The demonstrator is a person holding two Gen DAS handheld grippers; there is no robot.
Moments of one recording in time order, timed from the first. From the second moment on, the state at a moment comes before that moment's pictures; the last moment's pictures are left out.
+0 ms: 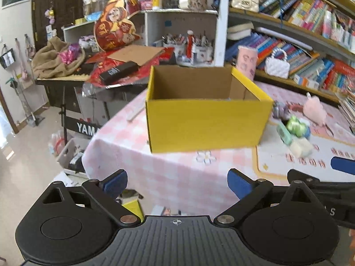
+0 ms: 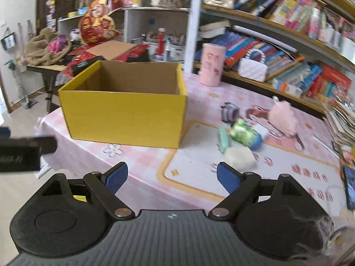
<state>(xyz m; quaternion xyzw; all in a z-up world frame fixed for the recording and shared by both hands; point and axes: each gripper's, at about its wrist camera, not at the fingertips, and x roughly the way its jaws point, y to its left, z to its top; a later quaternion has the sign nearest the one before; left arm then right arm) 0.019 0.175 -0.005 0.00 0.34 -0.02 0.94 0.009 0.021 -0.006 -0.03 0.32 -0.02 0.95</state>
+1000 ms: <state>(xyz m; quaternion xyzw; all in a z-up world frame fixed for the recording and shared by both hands) 0.009 0.041 -0.023 0.08 0.37 -0.22 0.90 -0.077 -0.084 -0.019 0.05 0.35 -0.21 0.91</state>
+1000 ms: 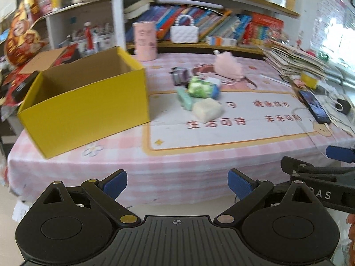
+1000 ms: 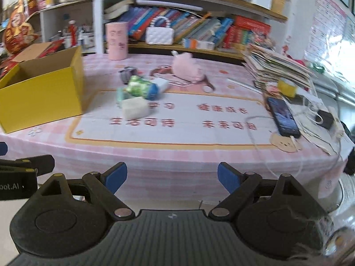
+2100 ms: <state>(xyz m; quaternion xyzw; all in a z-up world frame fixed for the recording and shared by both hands) 0.106 -0.083 -0.043 0.07 0.39 -0.13 0.91 0.034 -0.228 -0.031 0.05 0.35 -0.14 0.92</state>
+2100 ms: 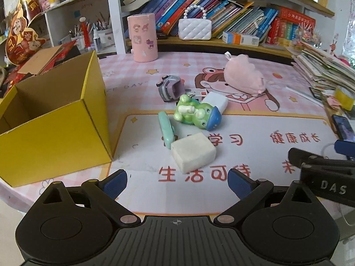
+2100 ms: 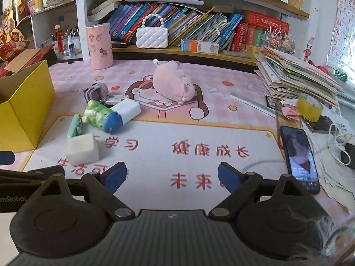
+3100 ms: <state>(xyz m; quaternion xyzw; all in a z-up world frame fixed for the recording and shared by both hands) 0.132 -0.061 -0.048 -0.03 0.44 -0.06 0.90 0.111 -0.244 -0.042 0.05 0.35 0.00 0.94</state>
